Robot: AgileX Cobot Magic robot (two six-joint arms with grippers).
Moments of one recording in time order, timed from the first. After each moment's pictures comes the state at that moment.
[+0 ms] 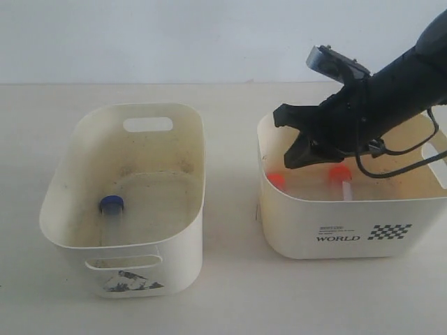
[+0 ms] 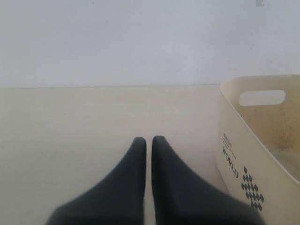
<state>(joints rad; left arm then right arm) -0.01 0.00 0.00 0.03 0.21 -0.03 0.16 1.69 -1.04 0.79 0.71 -0.43</state>
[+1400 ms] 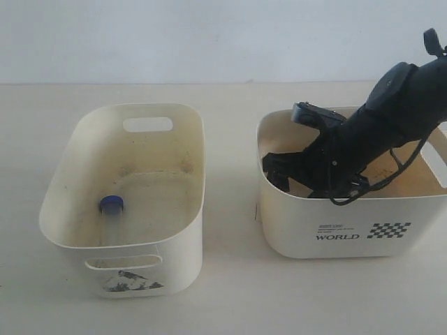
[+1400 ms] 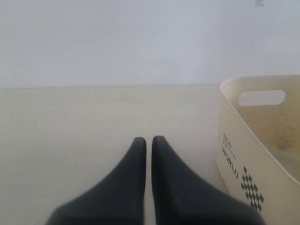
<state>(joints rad) -0.01 0.00 0.00 0.03 0.21 -0.03 0.21 1.94 -1.04 0.77 0.59 -0.40</state>
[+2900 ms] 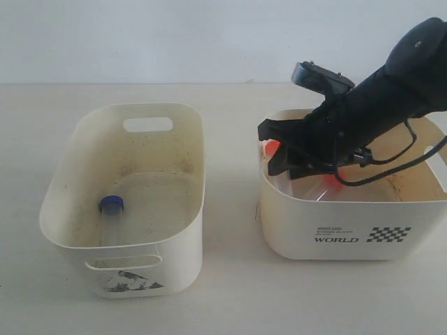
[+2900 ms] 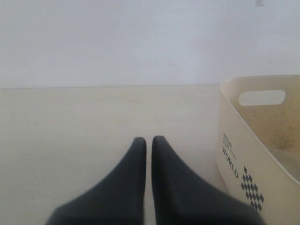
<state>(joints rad) -0.01 0.00 0.00 0.03 0.21 -0.03 0.23 1.74 -1.04 0.73 0.61 -0.33</state>
